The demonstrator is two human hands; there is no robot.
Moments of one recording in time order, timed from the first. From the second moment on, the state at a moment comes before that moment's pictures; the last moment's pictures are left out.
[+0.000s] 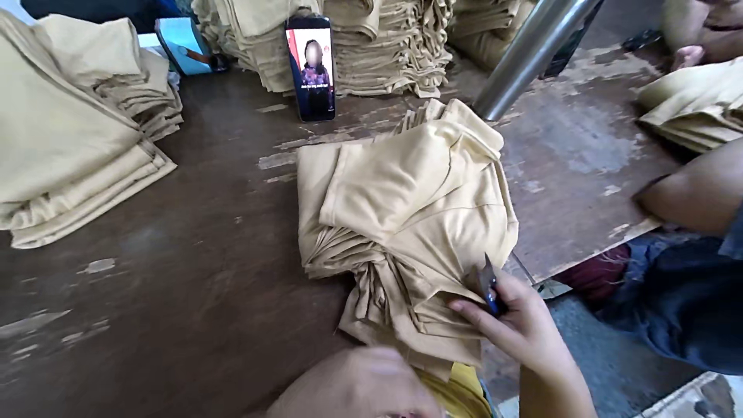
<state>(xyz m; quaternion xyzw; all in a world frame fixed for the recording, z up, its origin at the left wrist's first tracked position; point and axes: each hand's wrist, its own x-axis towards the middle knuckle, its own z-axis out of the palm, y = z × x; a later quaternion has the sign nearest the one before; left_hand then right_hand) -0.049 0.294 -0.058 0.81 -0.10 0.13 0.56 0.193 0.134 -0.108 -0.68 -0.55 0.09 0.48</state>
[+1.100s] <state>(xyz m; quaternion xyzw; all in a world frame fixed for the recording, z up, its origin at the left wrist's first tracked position) 0.004 0.302 -0.064 0.72 0.02 0.39 0.58 0.192 0.118 -0.121 -0.62 -0.61 0.13 0.49</state>
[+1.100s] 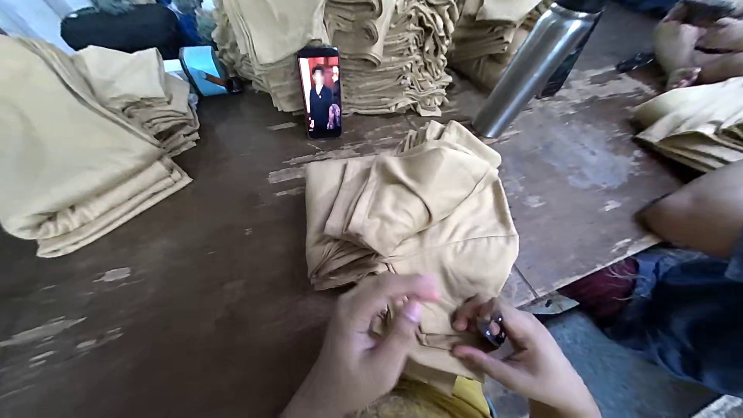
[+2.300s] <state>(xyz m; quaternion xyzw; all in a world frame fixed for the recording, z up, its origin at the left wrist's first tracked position) 0.011 0.272 -0.087 0.85 0.16 0.40 0.31 0.191 0.142 -0.068 -0.56 -0.55 -0.02 0.62</state>
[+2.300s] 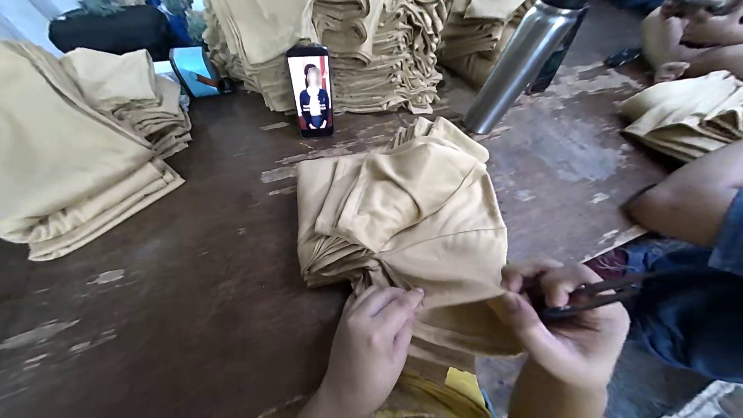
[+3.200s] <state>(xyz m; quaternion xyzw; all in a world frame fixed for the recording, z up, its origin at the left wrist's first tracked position) 0.001 0.262 -0.103 0.71 0.11 0.44 0.54 0.122 0.165 -0.094 -0.55 -0.56 -0.05 0.62</state>
